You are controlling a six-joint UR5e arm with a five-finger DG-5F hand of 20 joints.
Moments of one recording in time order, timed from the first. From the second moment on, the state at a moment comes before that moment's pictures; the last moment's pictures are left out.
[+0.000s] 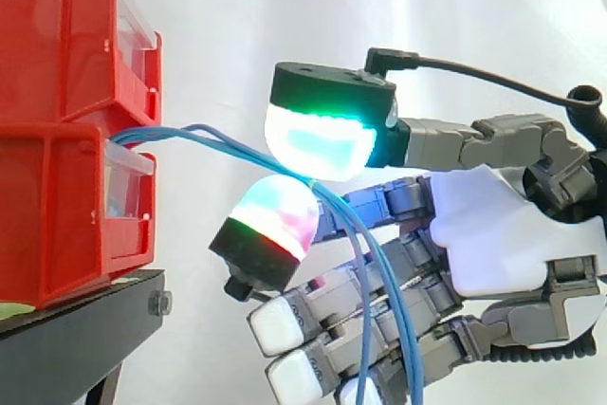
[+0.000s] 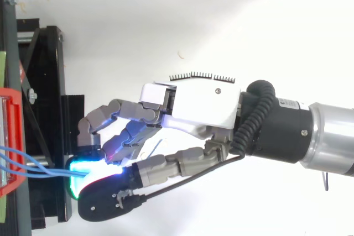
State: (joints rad) arm 0.22 -2.33 -1.10 -2.99 -1.16 0.08
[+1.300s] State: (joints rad) arm 0.22 -2.33 -1.10 -2.98 -1.16 0.08
